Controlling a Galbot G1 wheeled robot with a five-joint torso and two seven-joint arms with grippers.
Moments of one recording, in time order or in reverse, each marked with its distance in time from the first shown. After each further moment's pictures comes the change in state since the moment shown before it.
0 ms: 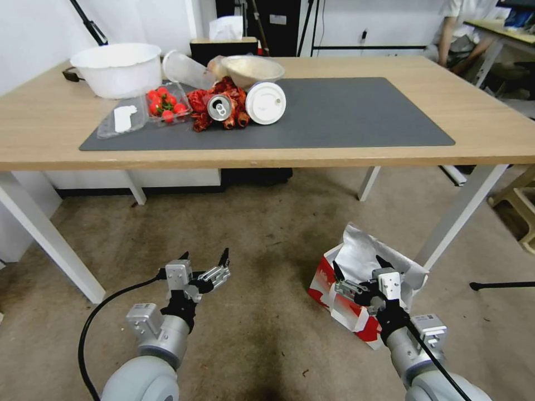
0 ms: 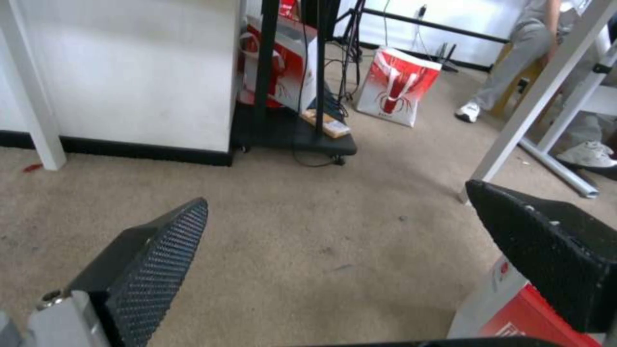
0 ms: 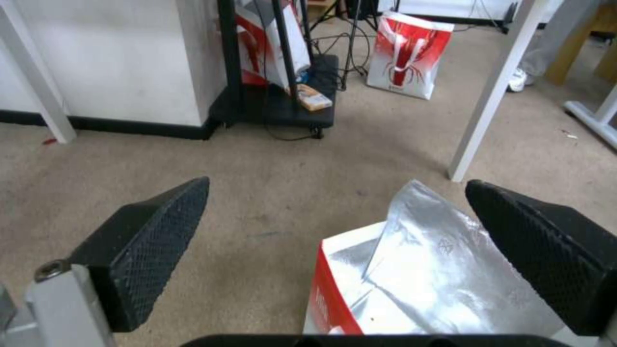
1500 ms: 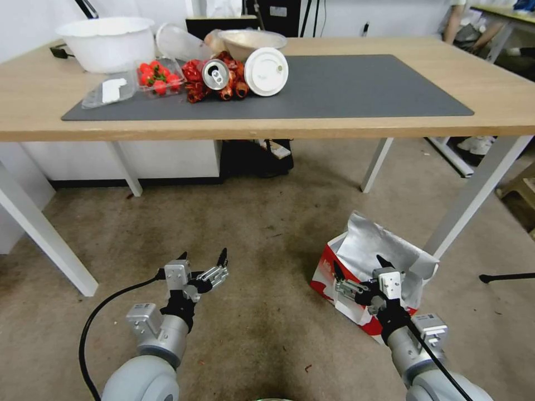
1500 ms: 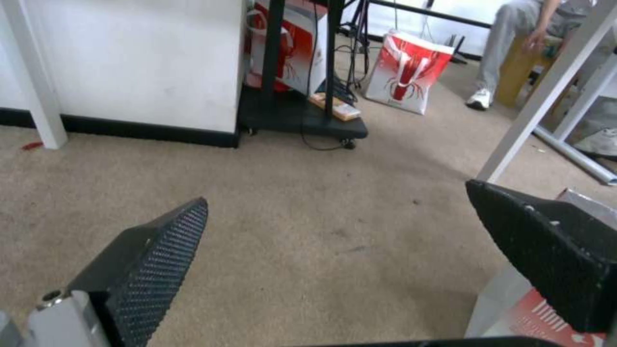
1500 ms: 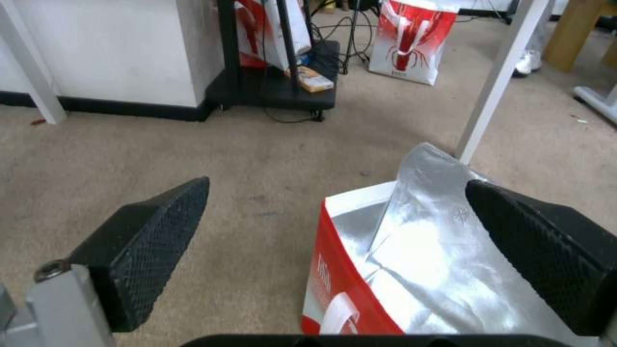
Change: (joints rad) left arm -0.004 0.002 -0.003 0.014 0.003 -0.009 -0.006; right arm 0.001 -0.003 0.004 -0.003 0.003 -0.001 -0.002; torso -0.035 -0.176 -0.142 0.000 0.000
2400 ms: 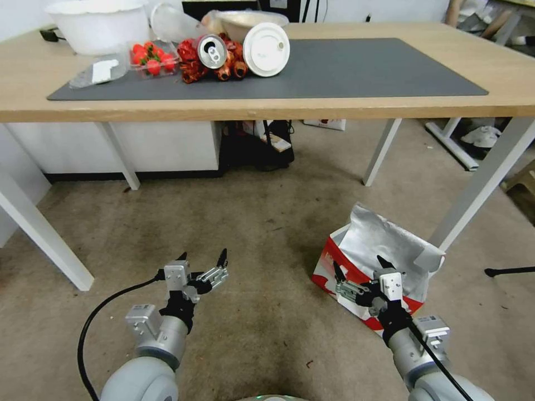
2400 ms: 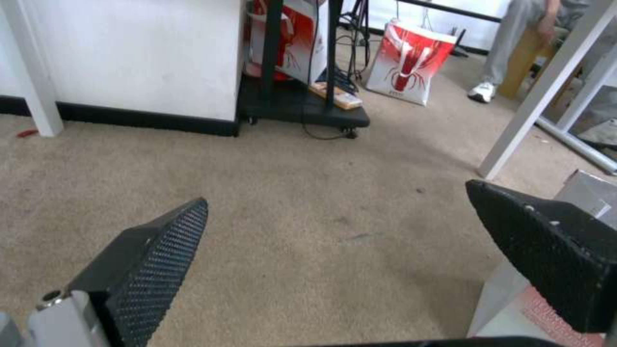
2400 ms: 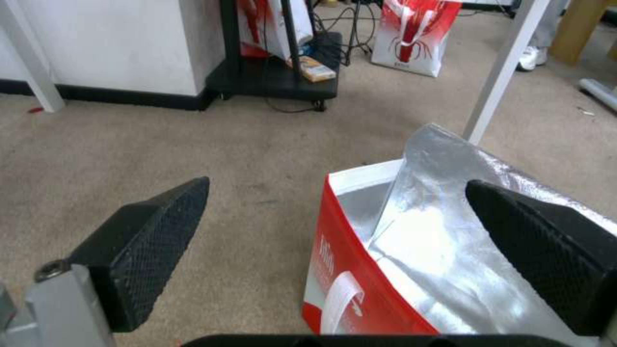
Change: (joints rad) left arm 0.009 0.002 -0.001 -0.009 0.005 -0.002 0.005; right arm -0.012 -0.004 0.003 0.017 -0.001 -0.001 -0.003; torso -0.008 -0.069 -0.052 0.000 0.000
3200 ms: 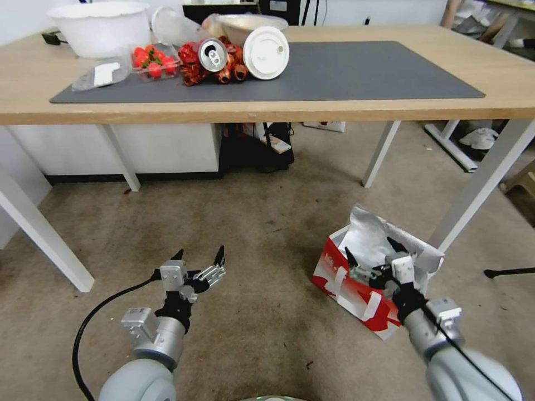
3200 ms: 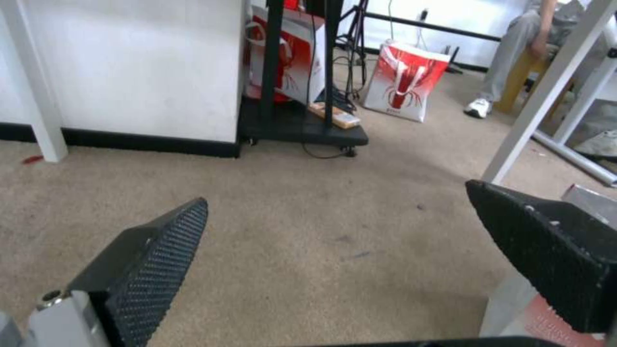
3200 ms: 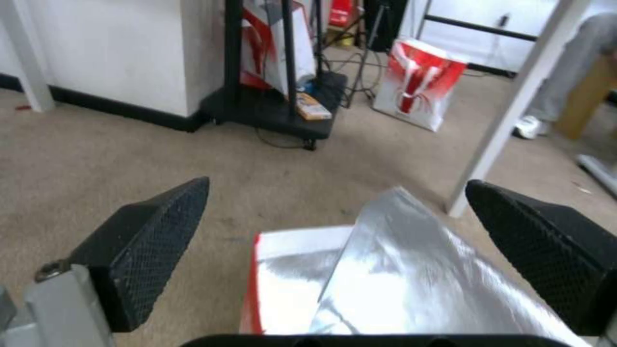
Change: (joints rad) left arm 0.014 0.015 -0.007 0.006 0.017 -0.064 0.022; right arm 0.197 -0.306 0.088 -0.200 0.214 0.111 -0.028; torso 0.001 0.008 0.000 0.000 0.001
